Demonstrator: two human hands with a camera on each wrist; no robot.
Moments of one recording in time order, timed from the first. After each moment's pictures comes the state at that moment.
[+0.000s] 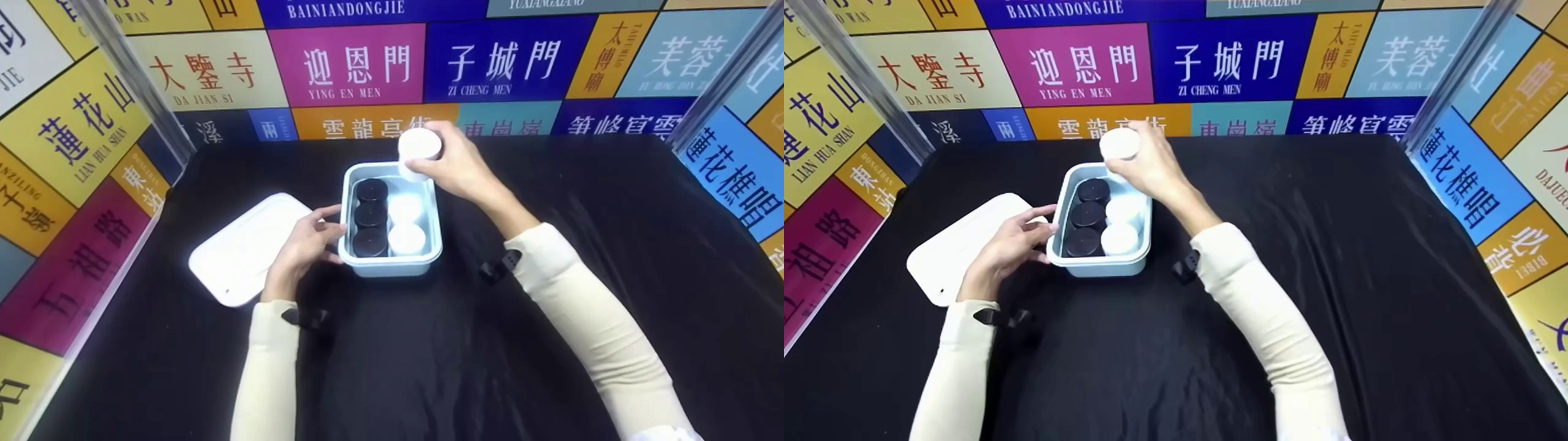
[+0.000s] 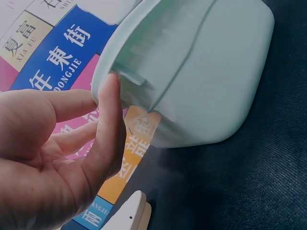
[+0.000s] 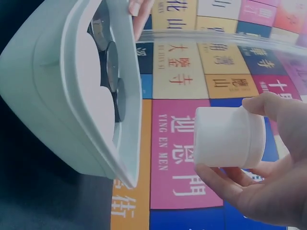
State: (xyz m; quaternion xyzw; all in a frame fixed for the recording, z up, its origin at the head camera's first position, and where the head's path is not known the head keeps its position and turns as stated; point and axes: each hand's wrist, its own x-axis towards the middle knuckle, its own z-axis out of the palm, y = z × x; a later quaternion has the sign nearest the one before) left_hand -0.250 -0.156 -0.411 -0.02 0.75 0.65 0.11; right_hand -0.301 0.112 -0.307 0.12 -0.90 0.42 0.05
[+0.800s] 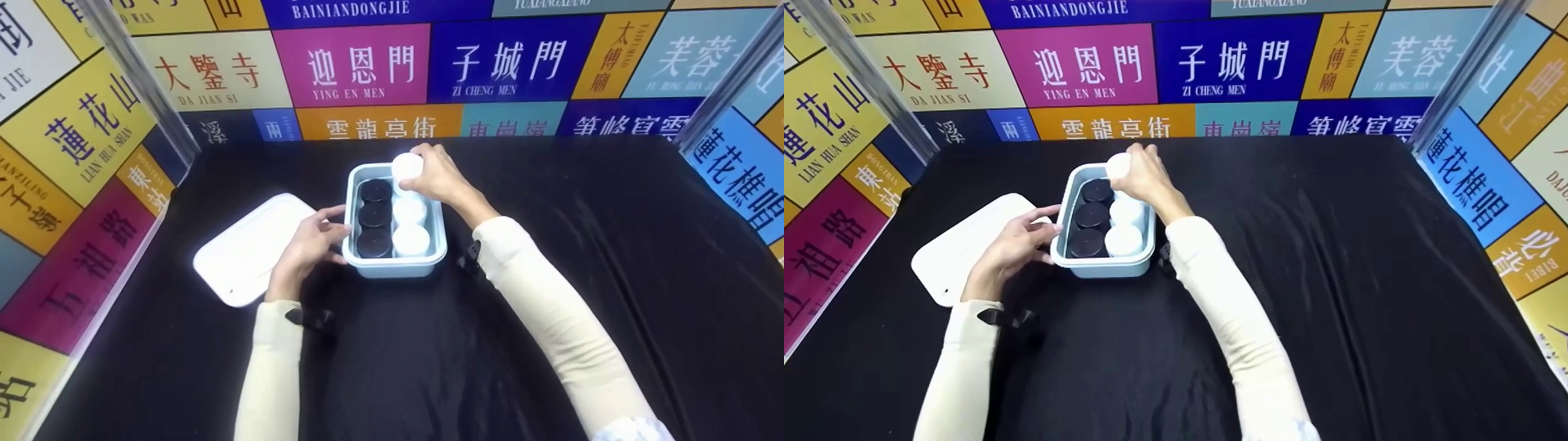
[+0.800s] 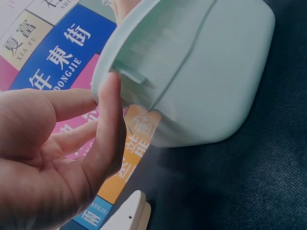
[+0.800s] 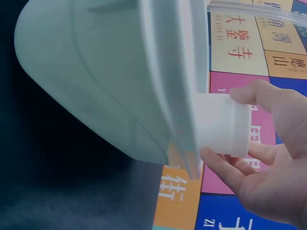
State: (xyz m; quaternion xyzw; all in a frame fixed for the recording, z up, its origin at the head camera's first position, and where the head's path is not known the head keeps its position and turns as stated) left_hand -0.253 -0.157 -0.412 -0.01 0.75 0.66 0.11; right_hand -0.340 0.085 -0.349 0.09 -0.94 0.33 -0.03
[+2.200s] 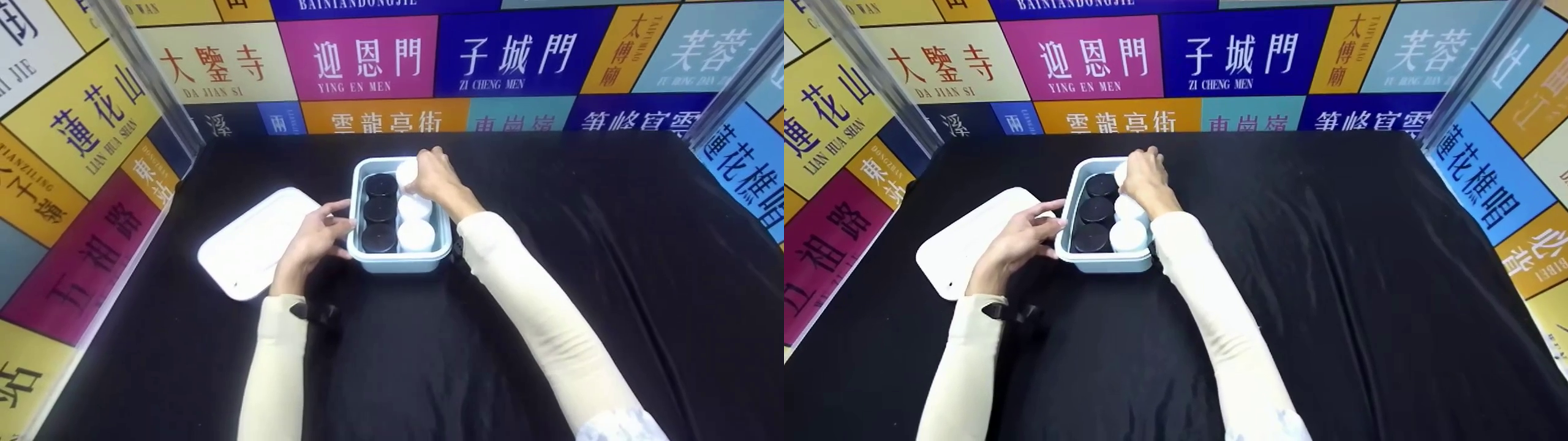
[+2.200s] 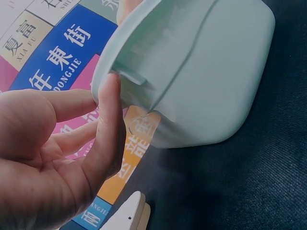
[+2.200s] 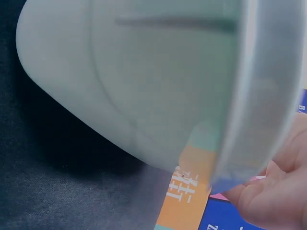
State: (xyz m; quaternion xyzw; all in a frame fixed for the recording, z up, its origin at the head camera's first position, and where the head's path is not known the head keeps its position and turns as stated) left_hand -0.251 -0.157 -0.411 -0.01 0.75 0.66 0.11; right_hand -0.347 0.065 -0.363 0.08 -0.97 0.24 -0.05
